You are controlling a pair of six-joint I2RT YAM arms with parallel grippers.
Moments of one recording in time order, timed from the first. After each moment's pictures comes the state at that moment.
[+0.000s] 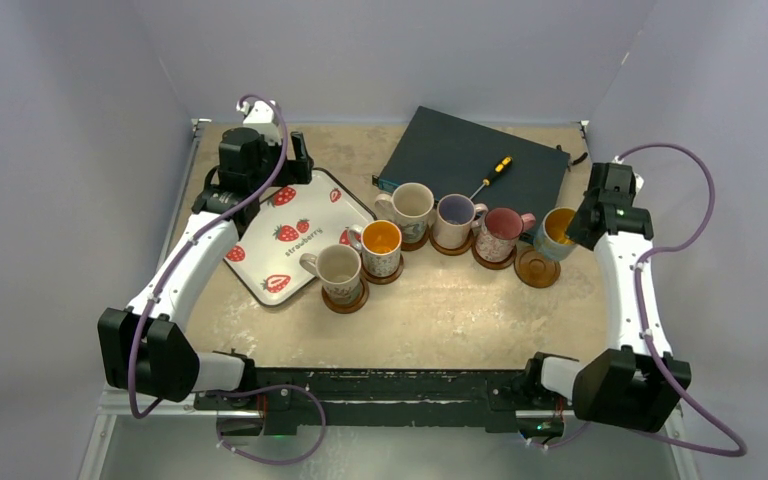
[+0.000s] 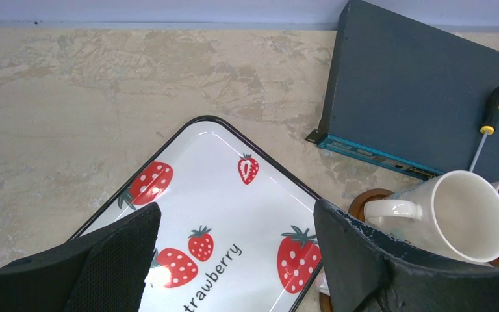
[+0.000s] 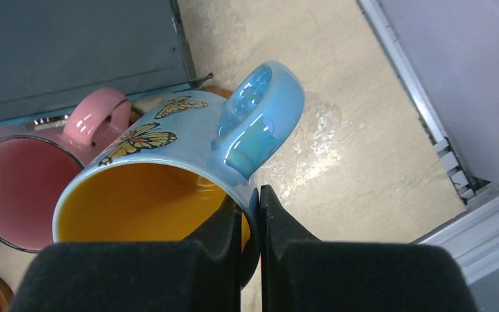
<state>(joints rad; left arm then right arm) -0.21 1.34 1.16 -0.20 0.01 -0.20 -0.19 1.18 1.16 -0.88 0.27 0.34</state>
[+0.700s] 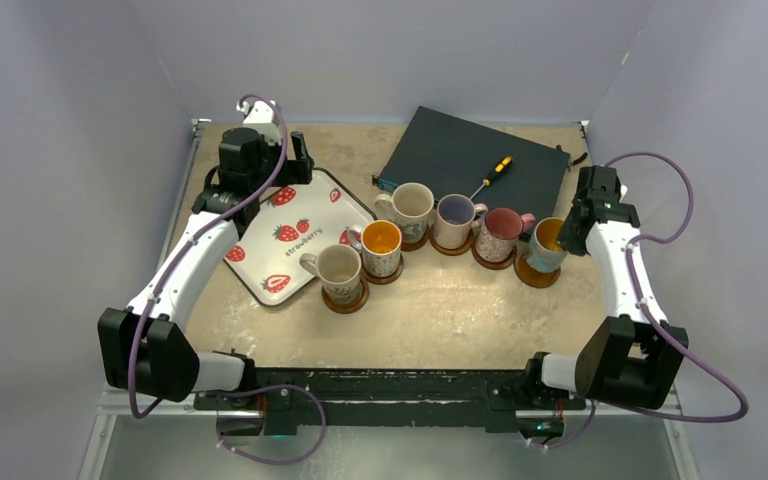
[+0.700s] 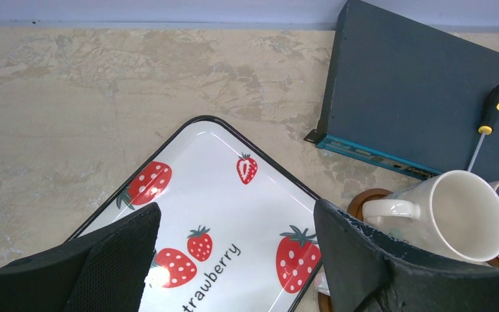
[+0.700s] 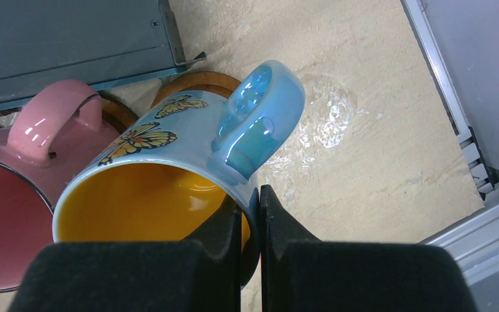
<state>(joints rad) -0.21 1.34 1.16 -0.20 0.02 -0.21 -0.19 1.29 1.09 -0.83 0.24 0.35</state>
